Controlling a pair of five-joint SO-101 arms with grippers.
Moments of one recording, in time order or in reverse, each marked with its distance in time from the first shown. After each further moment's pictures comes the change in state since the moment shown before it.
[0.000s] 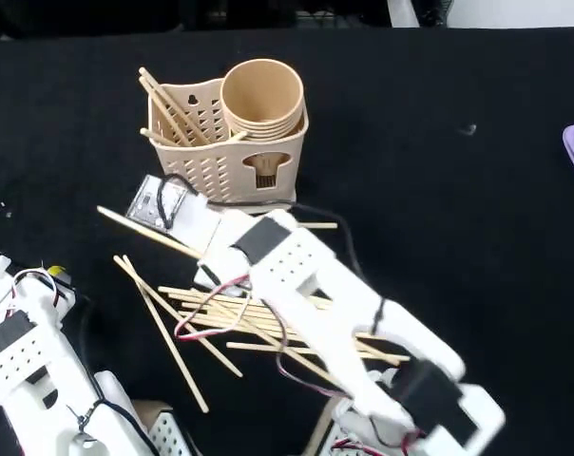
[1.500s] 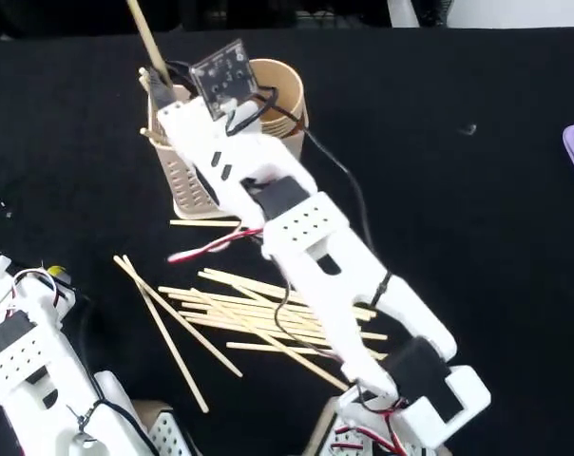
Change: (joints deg) left arm 0.0 0.0 0.0 0.0 0.0; right arm 9.1 8.2 -8.5 -57.5 -21.7
